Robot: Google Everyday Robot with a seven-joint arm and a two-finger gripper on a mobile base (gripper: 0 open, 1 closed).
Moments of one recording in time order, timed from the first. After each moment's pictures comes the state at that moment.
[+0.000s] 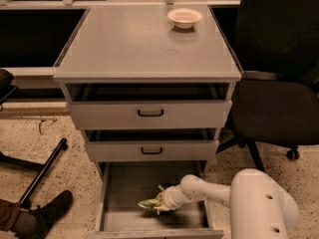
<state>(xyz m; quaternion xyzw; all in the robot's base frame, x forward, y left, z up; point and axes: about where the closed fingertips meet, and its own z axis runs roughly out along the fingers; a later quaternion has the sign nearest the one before) 0.550 0.002 0.161 -0.64 0.68 0.24 0.26</state>
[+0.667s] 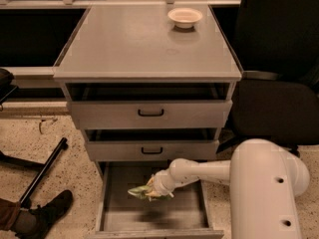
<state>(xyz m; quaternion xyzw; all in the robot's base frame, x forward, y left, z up) 0.563 0.038 0.281 -0.68 0.66 0.19 0.26</state>
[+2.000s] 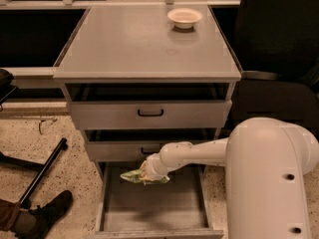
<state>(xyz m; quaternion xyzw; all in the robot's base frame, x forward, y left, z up) 0.590 0.068 0.392 -0.71 0.64 0.12 0.28</state>
